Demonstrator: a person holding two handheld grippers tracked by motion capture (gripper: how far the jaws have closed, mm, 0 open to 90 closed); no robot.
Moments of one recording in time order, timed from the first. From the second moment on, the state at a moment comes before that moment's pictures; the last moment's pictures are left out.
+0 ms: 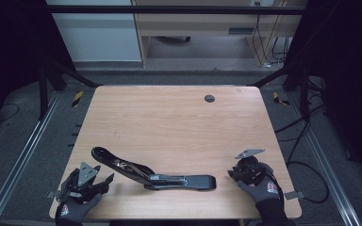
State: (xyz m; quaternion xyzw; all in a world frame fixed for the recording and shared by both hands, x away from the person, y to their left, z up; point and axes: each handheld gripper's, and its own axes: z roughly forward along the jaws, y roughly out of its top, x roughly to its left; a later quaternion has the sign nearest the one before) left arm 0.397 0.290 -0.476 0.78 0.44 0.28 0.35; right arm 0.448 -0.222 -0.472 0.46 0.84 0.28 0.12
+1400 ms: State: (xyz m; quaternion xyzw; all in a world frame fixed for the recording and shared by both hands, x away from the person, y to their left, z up) left arm 0.398 0.291 -0.477 0.78 0.44 0.28 0.35; right arm 0.443 -0.212 -0.447 0.40 0.85 0.31 0.13
